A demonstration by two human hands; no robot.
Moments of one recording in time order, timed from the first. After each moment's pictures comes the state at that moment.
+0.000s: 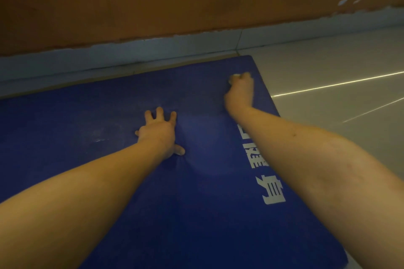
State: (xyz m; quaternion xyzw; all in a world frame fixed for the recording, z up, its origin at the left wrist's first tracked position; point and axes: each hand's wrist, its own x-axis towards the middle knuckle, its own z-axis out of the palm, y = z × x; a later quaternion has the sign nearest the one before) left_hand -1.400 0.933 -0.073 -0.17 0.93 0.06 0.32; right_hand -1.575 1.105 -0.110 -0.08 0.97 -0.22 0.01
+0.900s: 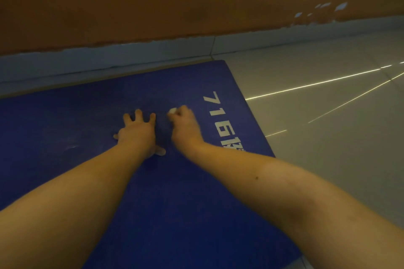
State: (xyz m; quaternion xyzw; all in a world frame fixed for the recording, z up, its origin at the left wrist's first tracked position) left_hand -1.401 0.935 -0.075 -0.19 0.93 0.07 0.31; right_hand -1.448 1.069 -0.119 -0.30 0.92 -0.25 0.04
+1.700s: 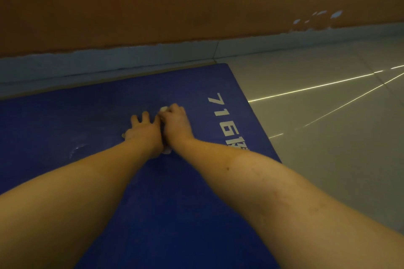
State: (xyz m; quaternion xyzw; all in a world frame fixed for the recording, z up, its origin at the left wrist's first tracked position) left_hand -1.396 0.933 -0.069 -0.18 0.93 0.09 0.31; right_hand -1.443 1.026 -0.109 -0.31 0.93 -0.21 0.06
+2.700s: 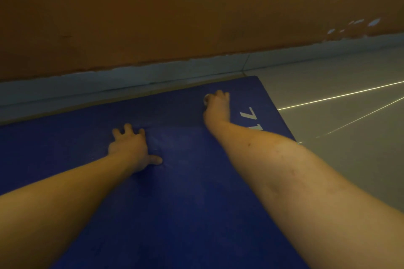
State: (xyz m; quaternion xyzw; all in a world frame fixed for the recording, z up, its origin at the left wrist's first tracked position) left_hand -1.369 0.813 -0.065 -0.24 0.91 0.05 0.33; right_hand -1.538 0.993 -0.109 -0.13 0.98 -0.15 0.00
